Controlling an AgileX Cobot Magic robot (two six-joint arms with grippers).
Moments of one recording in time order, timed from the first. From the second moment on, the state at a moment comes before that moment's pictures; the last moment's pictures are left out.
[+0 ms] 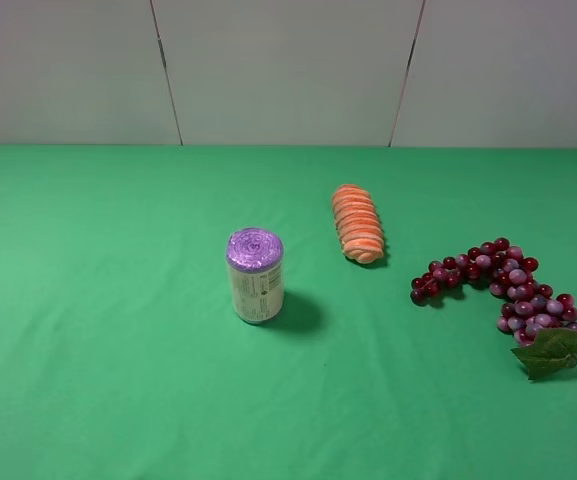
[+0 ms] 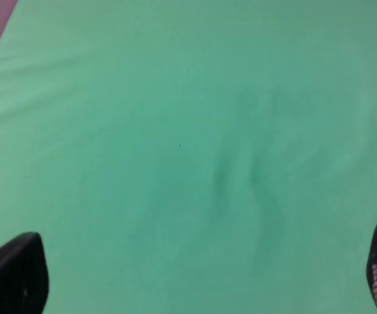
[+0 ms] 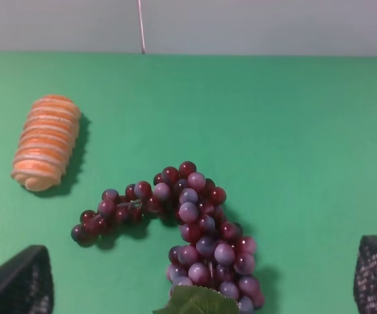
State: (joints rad) left arm 0.01 0.00 -0.48 0.09 1.07 -0.09; right arm 0.03 -0.01 -0.50 0.01 1.02 -0.02
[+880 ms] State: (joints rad) left arm 0.01 0.00 -0.48 0.09 1.07 -0.09; right arm 0.03 -0.01 -0.50 0.01 1.02 -0.02
